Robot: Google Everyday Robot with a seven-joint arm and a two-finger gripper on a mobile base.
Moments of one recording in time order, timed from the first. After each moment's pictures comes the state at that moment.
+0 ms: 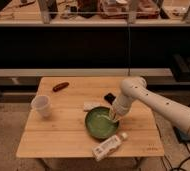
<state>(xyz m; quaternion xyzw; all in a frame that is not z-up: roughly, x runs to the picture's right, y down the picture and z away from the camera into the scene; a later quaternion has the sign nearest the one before) 0.127 0.166 0.825 -0.33 -0.25 -0.24 0.88</state>
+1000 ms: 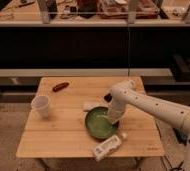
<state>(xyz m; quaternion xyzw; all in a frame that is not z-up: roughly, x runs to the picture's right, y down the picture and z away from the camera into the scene) 0.120 0.183 0.852 -0.34 -0.18 -0.27 0.88</state>
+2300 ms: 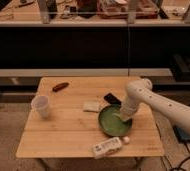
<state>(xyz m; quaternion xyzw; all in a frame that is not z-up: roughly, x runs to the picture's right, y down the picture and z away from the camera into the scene) 0.191 0.170 0.859 -0.34 -0.15 -0.18 0.91</state>
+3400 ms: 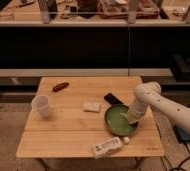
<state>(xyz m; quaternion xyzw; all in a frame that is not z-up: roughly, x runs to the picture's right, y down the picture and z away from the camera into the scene) 0.240 0.189 0.860 -0.35 -0.12 -0.14 0.92</state>
